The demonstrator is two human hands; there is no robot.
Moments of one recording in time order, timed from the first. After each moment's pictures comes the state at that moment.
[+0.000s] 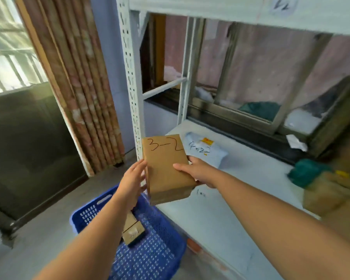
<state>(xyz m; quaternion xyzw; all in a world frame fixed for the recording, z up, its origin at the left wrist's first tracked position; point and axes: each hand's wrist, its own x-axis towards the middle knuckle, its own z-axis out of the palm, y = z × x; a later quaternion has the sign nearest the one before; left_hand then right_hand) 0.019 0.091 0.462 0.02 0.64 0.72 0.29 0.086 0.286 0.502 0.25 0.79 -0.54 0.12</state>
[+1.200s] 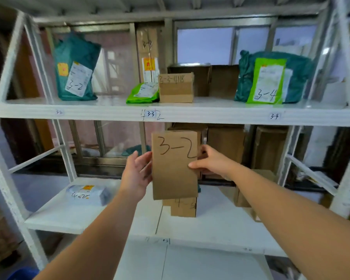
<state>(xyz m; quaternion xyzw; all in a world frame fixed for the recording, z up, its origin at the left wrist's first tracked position) 0.451 0.304 0.690 0.21 0.45 0.78 0.38 0.625 0.447 0.724 0.34 0.78 -0.49 -0.20</state>
